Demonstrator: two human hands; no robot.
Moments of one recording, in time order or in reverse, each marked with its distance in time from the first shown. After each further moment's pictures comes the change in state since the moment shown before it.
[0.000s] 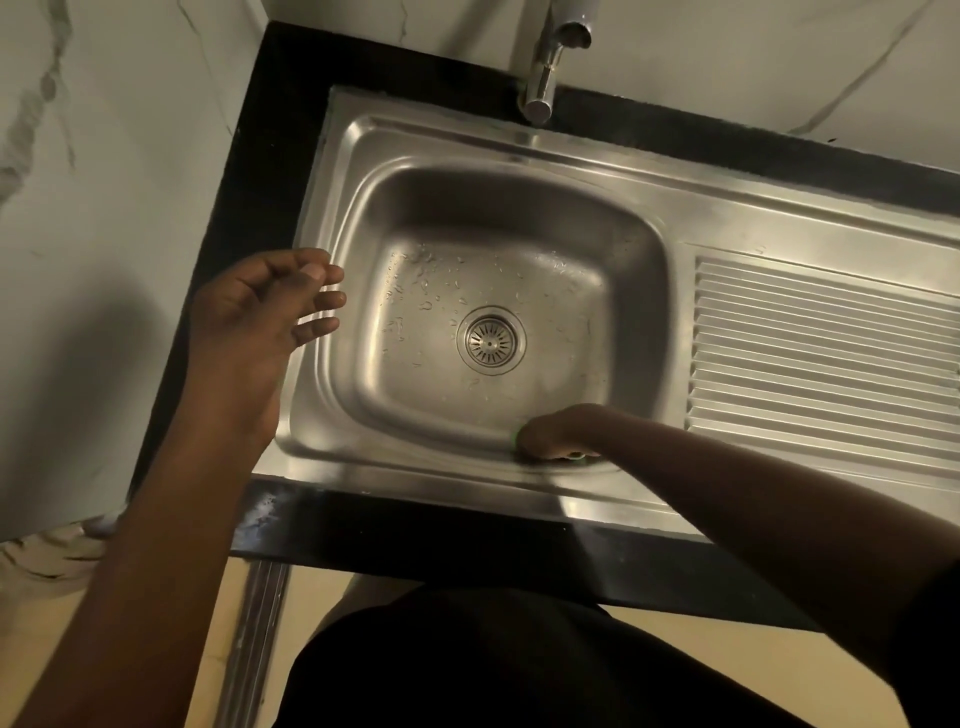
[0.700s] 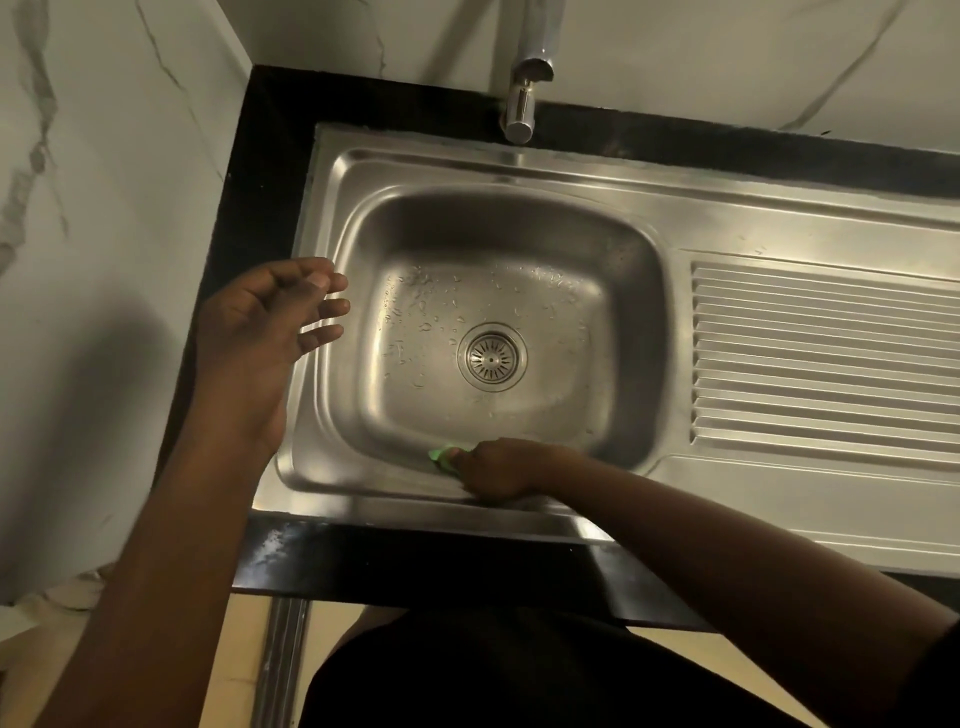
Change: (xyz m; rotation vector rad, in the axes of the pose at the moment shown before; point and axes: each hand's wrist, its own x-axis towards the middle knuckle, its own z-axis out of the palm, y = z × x) left_hand 0.022 0.015 0.019 0.030 -0.011 0.006; right_hand 0.000 -0.047 0.017 0.035 0.113 -0.353
